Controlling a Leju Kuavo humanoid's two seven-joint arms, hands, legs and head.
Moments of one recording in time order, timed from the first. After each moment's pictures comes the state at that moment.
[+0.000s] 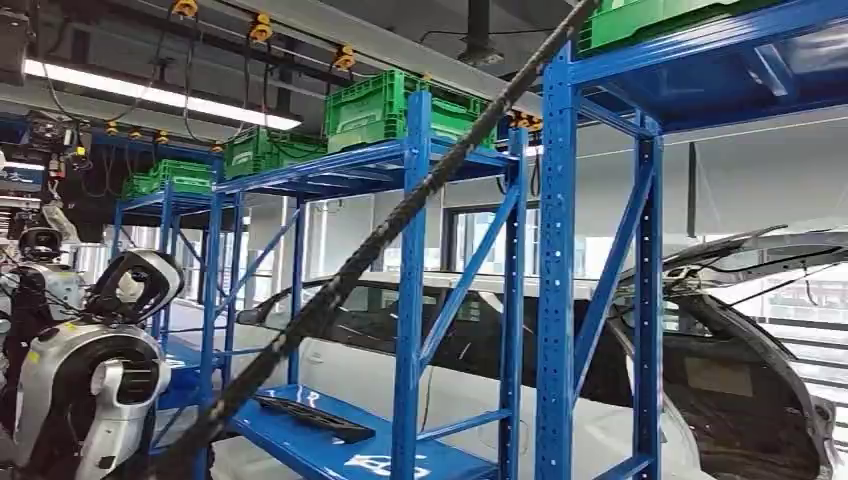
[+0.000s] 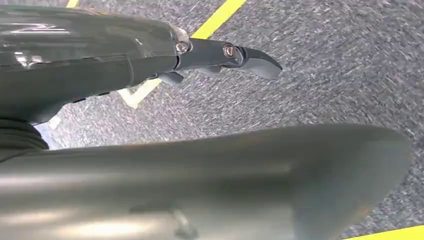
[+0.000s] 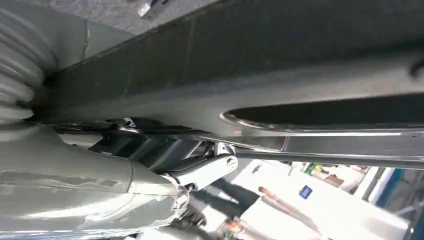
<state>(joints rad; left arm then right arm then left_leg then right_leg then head) -0.09 0.01 1.34 -0.23 -1.17 -0.02 -0.22 -0.58 -0.12 0.93 -1.46 -0.01 0.44 -0.50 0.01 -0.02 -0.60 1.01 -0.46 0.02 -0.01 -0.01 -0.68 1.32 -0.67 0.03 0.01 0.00</state>
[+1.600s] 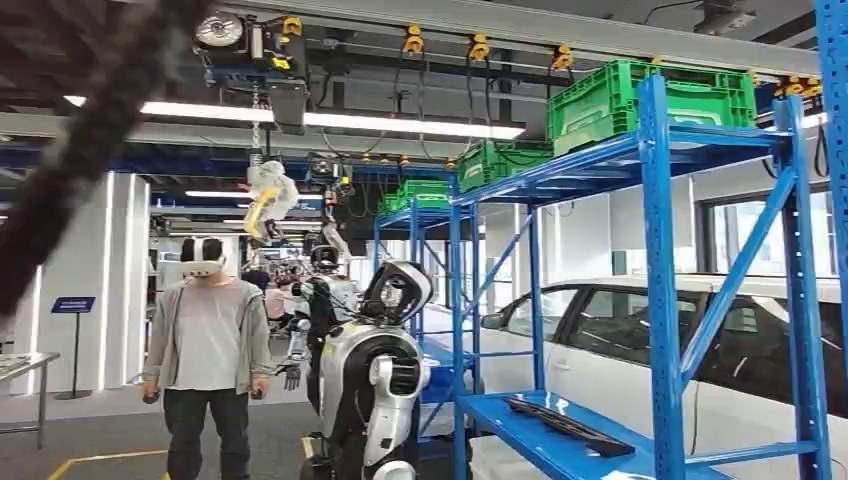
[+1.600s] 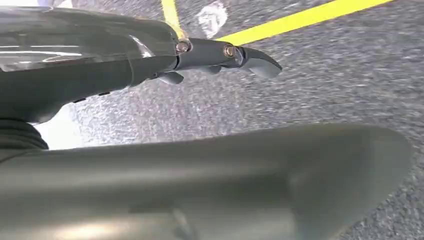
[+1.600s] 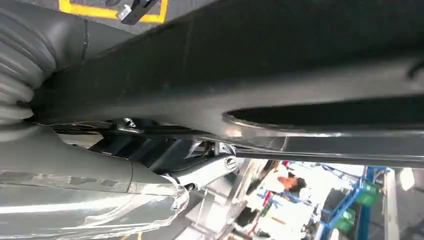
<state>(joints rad) -0.07 0.02 1.34 -0.23 -1.16 -0.03 -0.22 -0.58 -0.07 0.94 -1.43 -0.05 0.44 -0.49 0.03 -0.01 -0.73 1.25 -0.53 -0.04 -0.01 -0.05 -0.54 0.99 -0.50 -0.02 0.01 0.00</state>
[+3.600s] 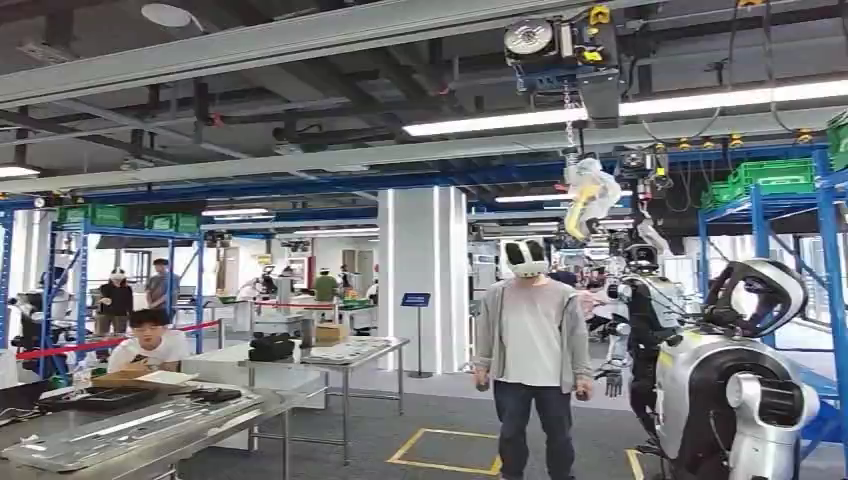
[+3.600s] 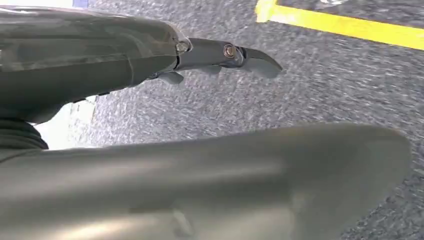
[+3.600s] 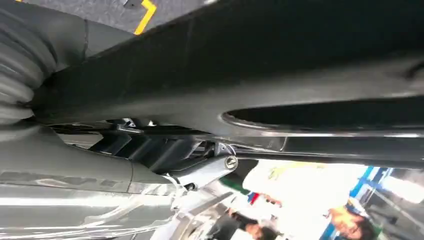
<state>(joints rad) -0.08 0.02 1.34 -0.23 -1.17 -0.04 -0.23 -0.52 -0.06 0.86 -1.41 0.01 0.41 -0.52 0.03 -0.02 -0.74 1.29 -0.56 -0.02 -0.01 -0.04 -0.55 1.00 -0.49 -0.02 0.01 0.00</state>
